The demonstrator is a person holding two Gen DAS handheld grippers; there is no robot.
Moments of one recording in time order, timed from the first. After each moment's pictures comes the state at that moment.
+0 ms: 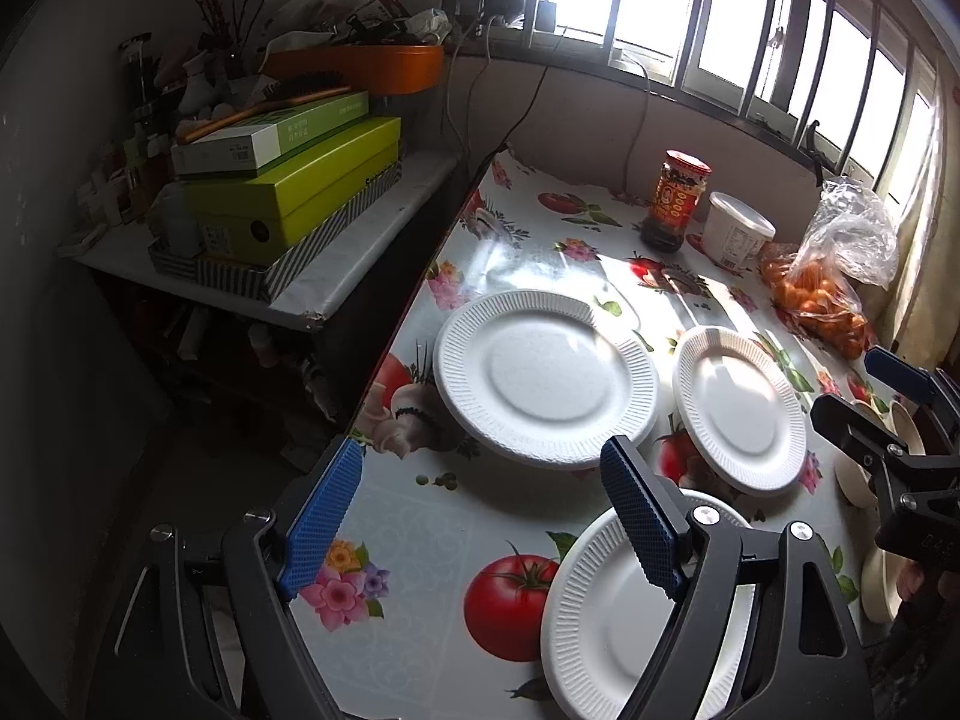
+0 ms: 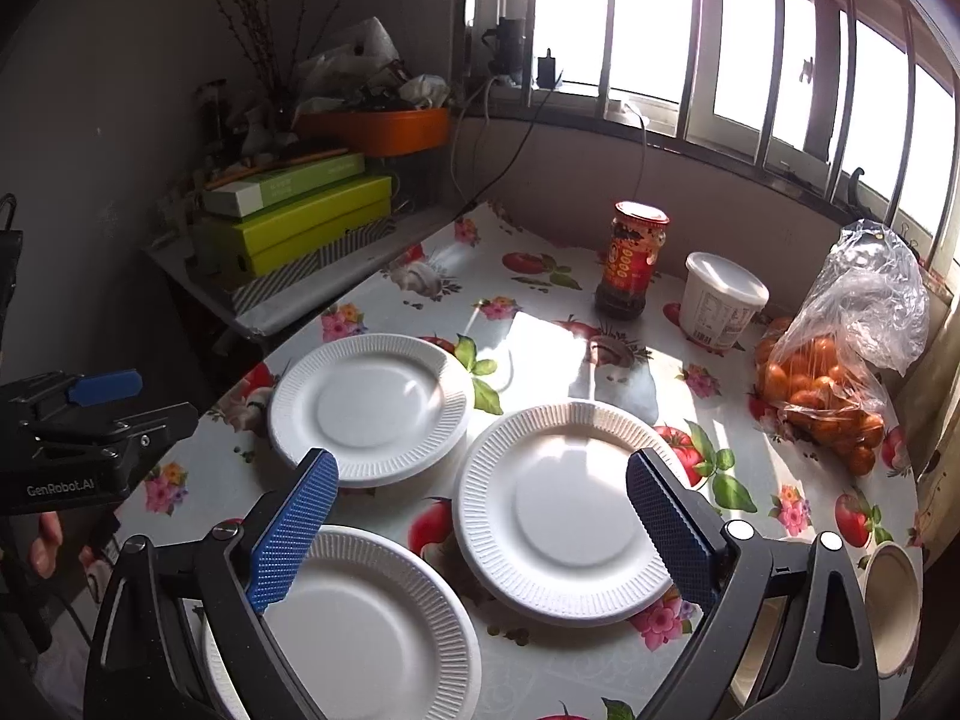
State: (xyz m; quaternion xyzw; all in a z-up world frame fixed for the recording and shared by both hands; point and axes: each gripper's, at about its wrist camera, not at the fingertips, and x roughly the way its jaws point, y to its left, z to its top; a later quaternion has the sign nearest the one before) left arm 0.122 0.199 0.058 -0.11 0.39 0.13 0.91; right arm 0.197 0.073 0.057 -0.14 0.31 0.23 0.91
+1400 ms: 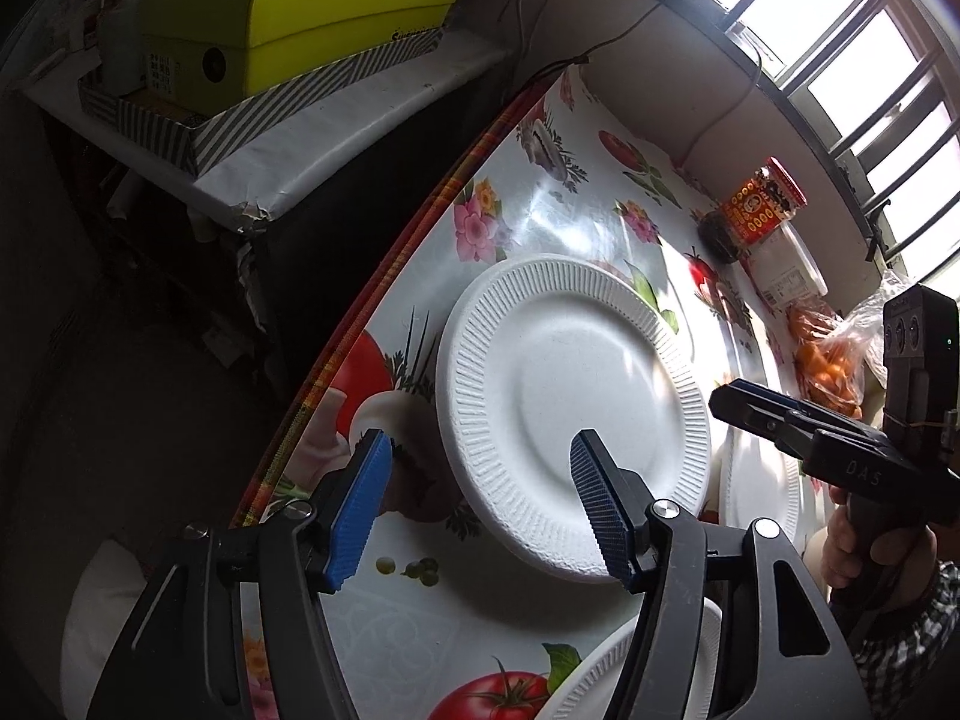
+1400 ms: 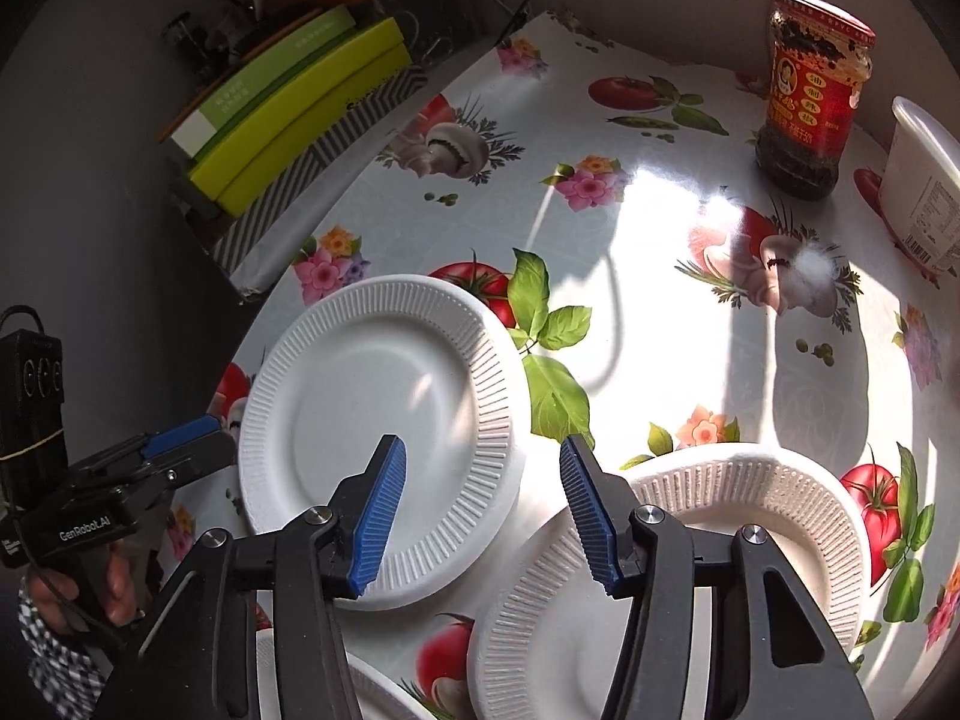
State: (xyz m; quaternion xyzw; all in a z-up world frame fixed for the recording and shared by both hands) left arm 0.211 0.268 -0.013 -0.29 0.46 0.10 0.83; right arm 0.369 0.127 -0.018 -0.07 0.53 0.33 0.77
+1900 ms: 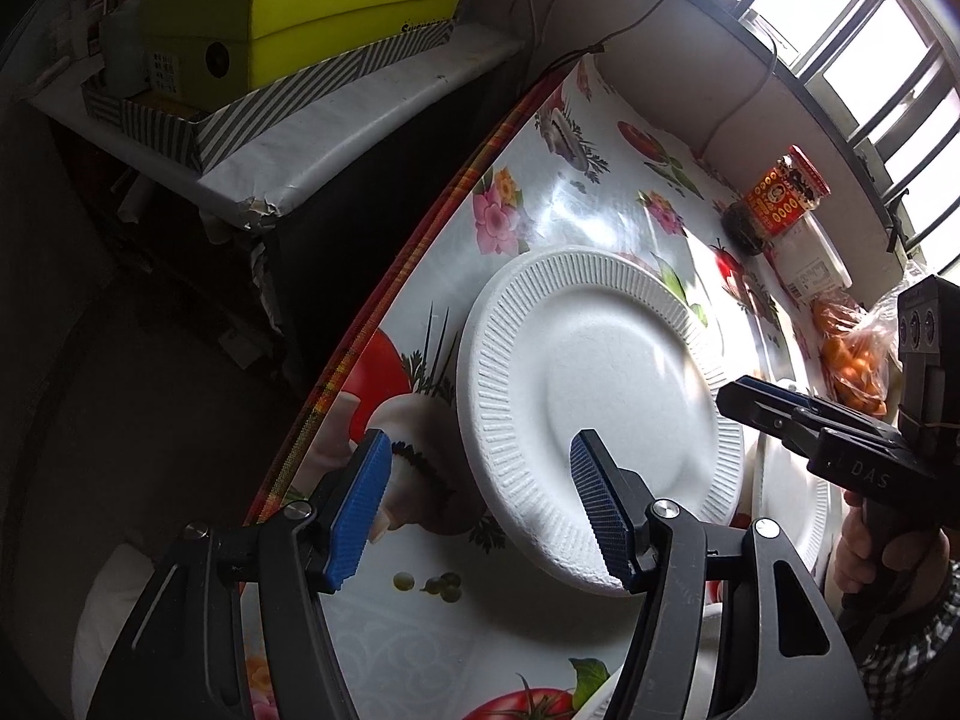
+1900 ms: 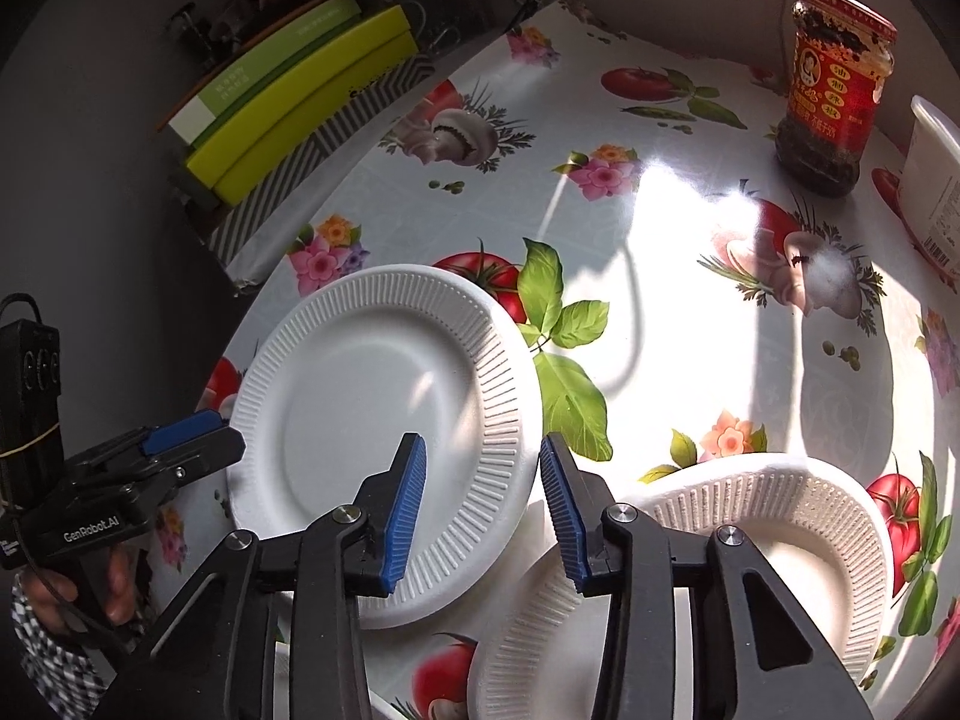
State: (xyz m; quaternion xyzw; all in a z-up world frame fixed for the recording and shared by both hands) left arm 0.216 0.268 -0.023 -0.27 0.47 0.12 0.83; right arm 0.372 0.134 -0.031 -0.07 0.53 0.34 0.77
